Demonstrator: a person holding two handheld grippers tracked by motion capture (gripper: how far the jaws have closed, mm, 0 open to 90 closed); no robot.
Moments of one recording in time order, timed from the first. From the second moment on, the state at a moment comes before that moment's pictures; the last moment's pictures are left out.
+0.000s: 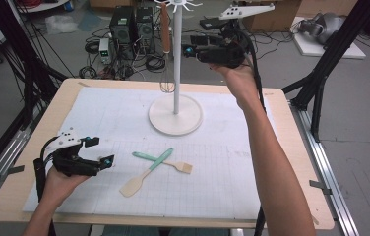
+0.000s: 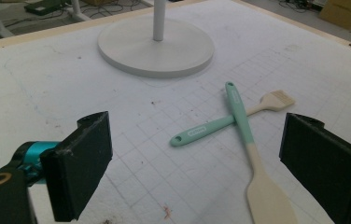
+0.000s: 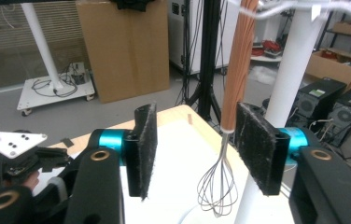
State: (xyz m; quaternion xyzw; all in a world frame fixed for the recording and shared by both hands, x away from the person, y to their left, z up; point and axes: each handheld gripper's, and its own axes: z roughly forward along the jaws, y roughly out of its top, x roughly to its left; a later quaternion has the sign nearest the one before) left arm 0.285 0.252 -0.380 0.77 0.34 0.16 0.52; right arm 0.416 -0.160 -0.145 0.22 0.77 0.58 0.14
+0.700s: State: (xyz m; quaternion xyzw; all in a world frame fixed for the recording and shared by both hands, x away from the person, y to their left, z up) left arm 0.282 0.244 -0.379 0.77 0.33 0.16 0.52; right arm 0.386 -0.182 -0.193 0.23 0.77 0.58 0.12
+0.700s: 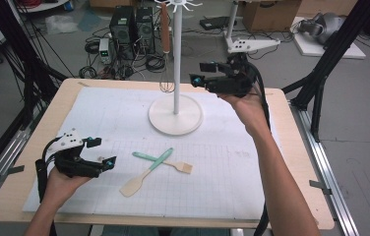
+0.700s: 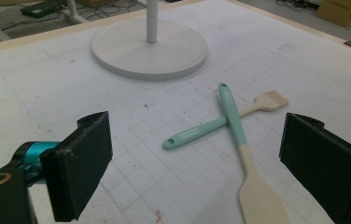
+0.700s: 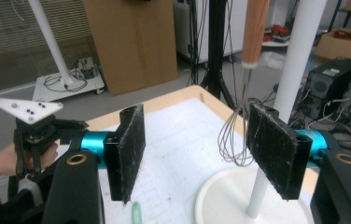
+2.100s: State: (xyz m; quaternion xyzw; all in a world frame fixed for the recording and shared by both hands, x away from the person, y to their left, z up) left arm 0.282 0.228 -0.386 0.78 0.34 0.16 0.50; right arm 0.357 -0.201 -0.286 0.25 0.79 0.55 0.09
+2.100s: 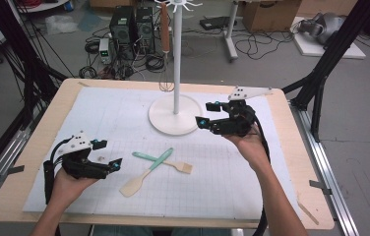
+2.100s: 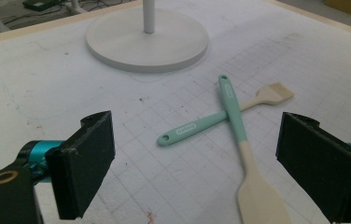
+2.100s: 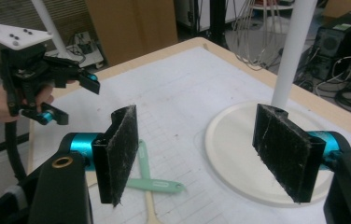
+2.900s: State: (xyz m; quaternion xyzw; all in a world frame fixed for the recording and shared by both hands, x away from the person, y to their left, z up) left arm 0.296 0.177 -0.411 0.82 0.32 0.11 0.46; right arm 0.338 -0.229 -0.319 0.27 0.78 0.55 0.11
